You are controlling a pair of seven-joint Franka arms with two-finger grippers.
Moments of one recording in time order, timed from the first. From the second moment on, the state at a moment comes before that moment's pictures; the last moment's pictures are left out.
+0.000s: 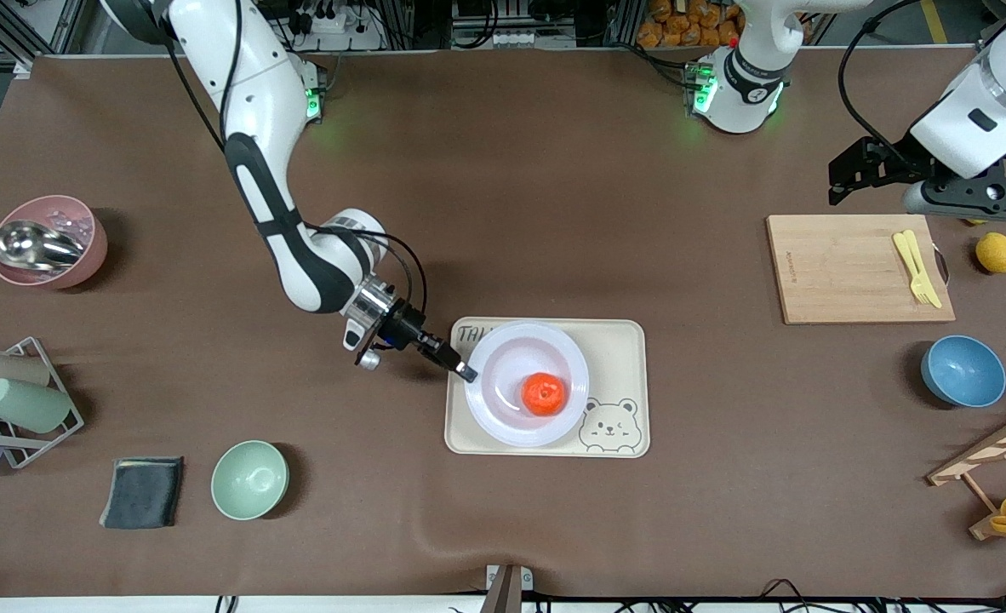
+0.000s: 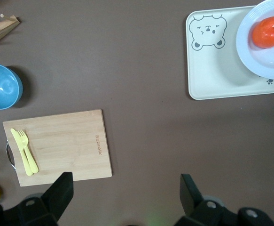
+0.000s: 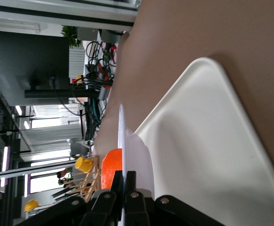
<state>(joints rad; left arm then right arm) -0.07 -0.06 -0.08 -1.63 -0.02 1.54 -0.03 0.53 0.70 0.01 -1.73 2.37 2.56 -1.08</state>
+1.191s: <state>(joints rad) -0.06 -0.07 -0.08 -1.60 0.00 1.54 -0.03 0.59 0.78 0.00 -1.61 2.39 2.76 -1.11</state>
